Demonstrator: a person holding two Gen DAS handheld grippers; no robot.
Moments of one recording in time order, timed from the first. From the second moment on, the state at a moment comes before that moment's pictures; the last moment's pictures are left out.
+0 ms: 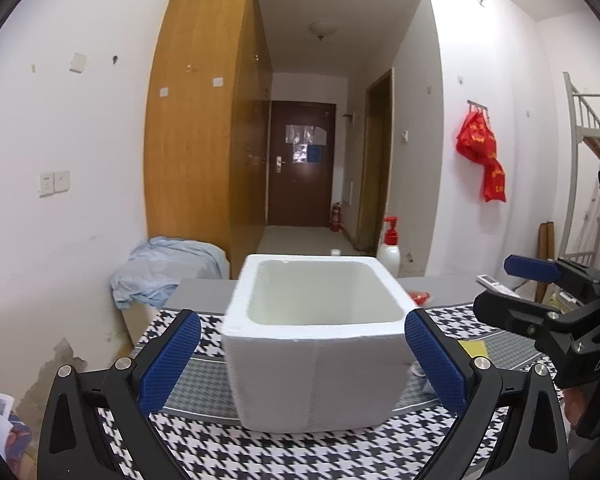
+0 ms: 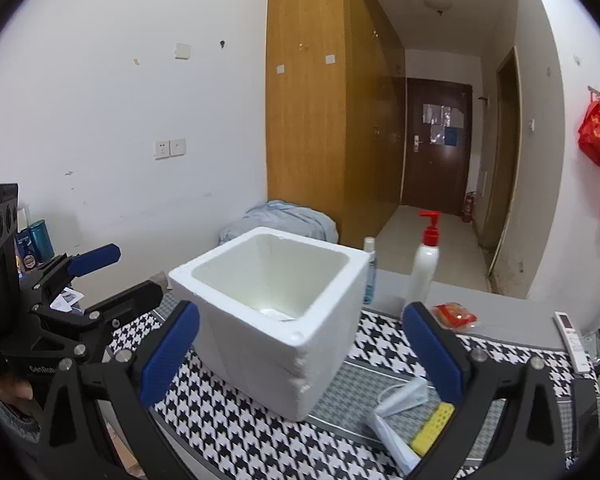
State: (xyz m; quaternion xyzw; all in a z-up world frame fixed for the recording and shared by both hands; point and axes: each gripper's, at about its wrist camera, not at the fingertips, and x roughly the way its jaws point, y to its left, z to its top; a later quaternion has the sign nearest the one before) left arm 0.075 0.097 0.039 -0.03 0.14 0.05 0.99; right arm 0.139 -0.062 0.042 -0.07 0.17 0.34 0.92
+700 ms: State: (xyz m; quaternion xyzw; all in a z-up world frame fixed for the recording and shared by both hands) left arm 0.075 0.065 0.017 -0.04 0.16 0.01 0.99; right arm 0.134 -0.118 0.009 -0.04 0.20 0.31 0.93
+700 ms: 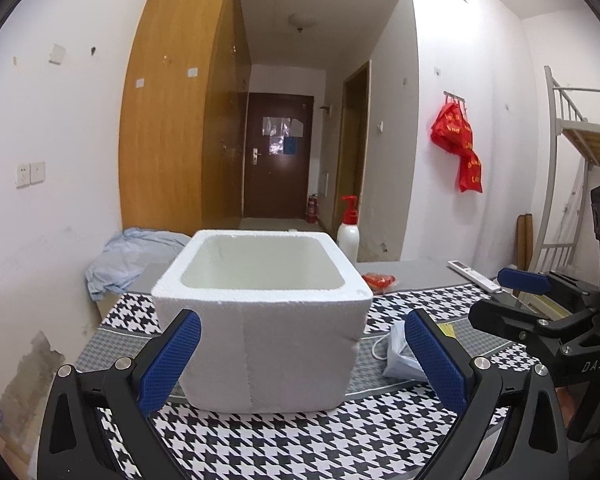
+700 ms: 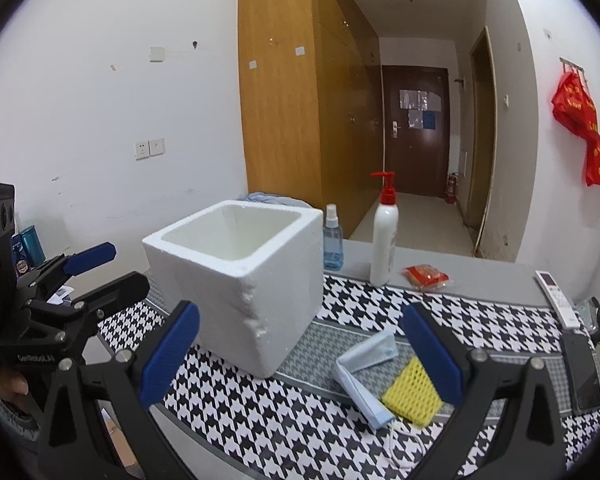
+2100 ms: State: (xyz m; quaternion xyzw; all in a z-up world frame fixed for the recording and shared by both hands) left arm 0.112 -0.027 -0.013 -0.01 0.21 -0.10 0.97; right arm 0.130 -0.215 -0.029 0.01 0.24 0.20 0.95
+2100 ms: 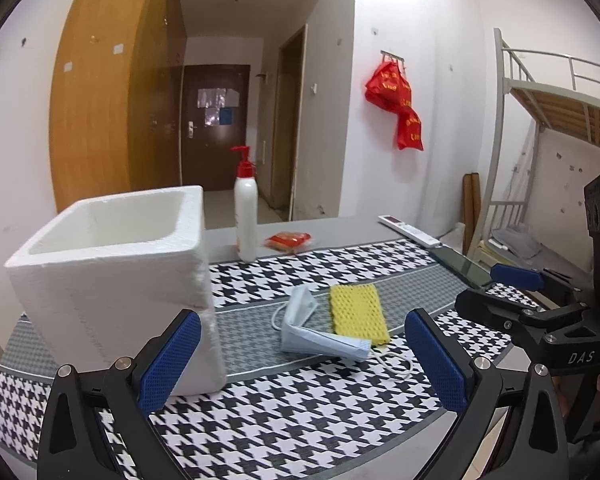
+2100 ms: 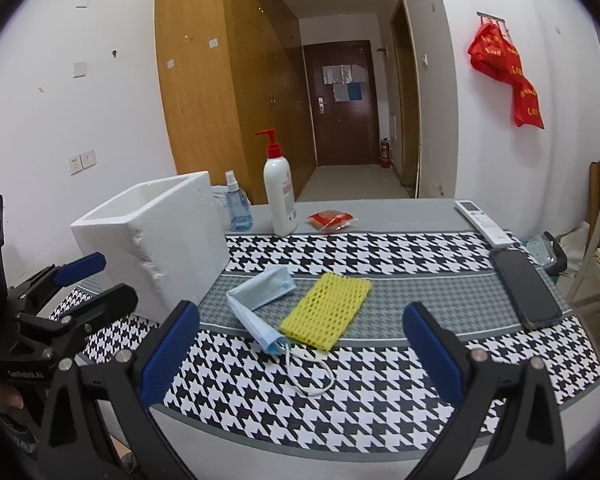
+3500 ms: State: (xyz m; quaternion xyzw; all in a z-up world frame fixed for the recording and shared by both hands) left arm 0.184 -0.060 -0.048 0.01 0.28 -0.08 0.96; right arm 0.190 -0.248 -0.068 0.03 0.30 0.17 0.94
